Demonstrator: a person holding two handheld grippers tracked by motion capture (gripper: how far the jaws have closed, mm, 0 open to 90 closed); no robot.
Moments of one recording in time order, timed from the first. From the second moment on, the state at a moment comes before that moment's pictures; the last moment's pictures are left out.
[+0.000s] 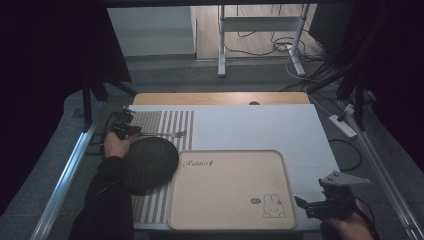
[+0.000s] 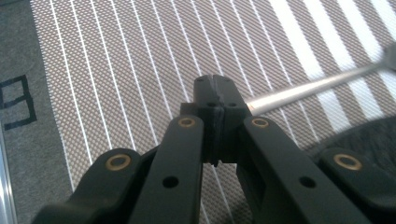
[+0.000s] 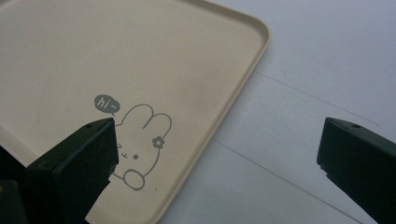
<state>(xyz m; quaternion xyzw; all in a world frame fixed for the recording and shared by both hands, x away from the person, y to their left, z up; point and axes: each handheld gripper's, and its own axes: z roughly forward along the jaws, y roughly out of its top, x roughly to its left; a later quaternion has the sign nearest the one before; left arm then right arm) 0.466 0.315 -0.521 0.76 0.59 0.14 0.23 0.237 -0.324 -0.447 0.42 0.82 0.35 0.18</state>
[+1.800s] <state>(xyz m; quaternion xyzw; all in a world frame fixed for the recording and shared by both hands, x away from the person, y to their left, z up) 0.478 0.256 -0.497 0.83 0.50 0.06 0.23 0.236 -0.321 -0.447 0.41 0.83 0.34 0.18</state>
